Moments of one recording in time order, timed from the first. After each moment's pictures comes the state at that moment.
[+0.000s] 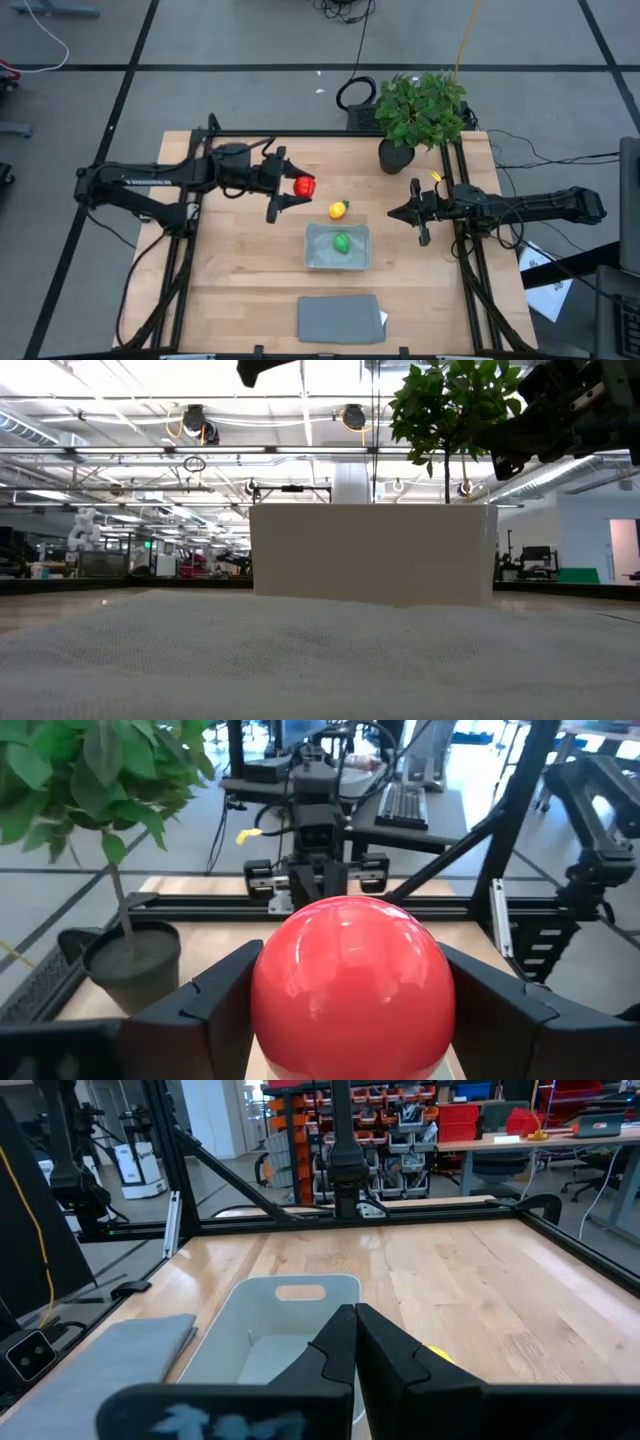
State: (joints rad) left arm 0.10 1.21 1.03 0.00 0.19 0.00; right arm -0.03 0.52 0.13 0.31 -0.10 0.09
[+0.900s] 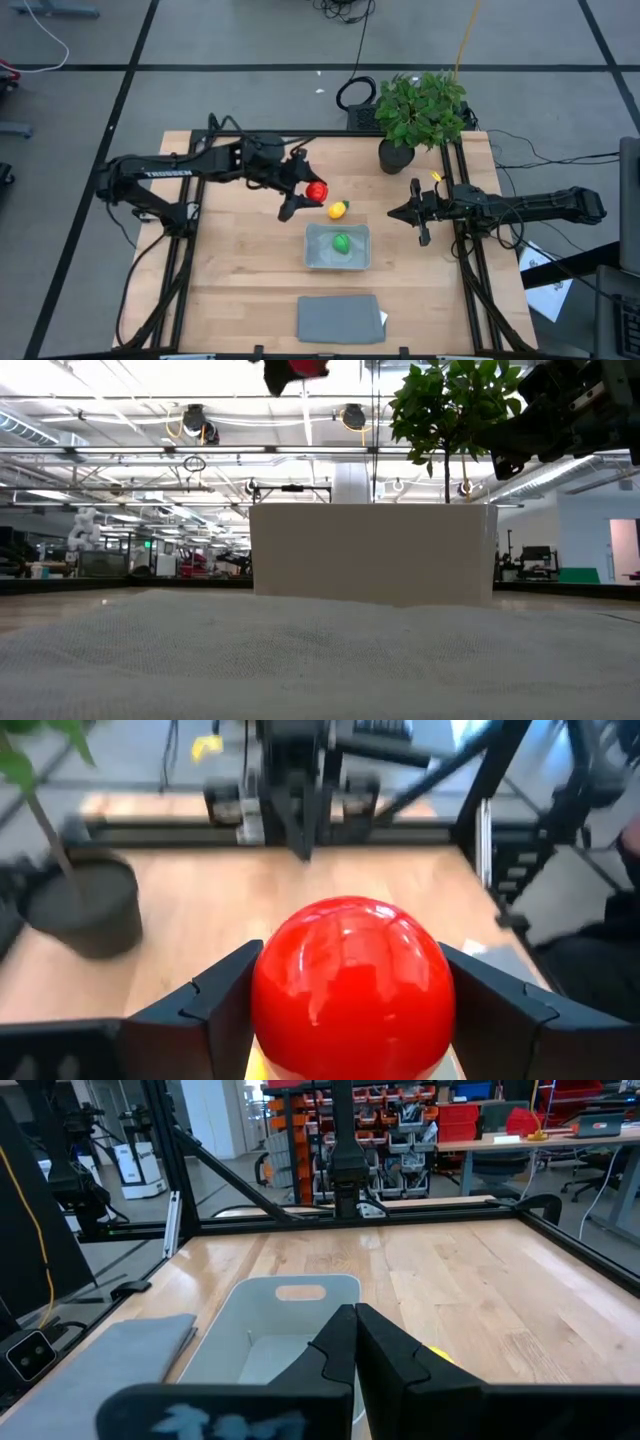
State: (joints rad) left arm 0.14 1.42 1.30 -0.34 0.32 0.05; right arm -0.03 0.52 0.13 0.31 -0.10 0.09
